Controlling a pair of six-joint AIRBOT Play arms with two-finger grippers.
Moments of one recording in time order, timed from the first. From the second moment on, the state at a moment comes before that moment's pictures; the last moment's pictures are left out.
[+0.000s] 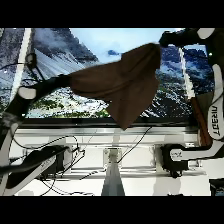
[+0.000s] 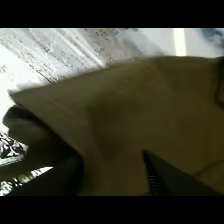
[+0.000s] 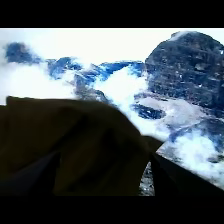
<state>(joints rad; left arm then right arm) -0.06 -1.02 0.64 0.82 -0.42 -1.19 0.01 -1.55 1.65 -1.35 0.98 1.40</state>
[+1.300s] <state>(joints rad) 0.20 -0.82 0.63 0.98 -0.63 -1.18 -0.17 -1.45 0.72 -0.75 1.13 1.11</state>
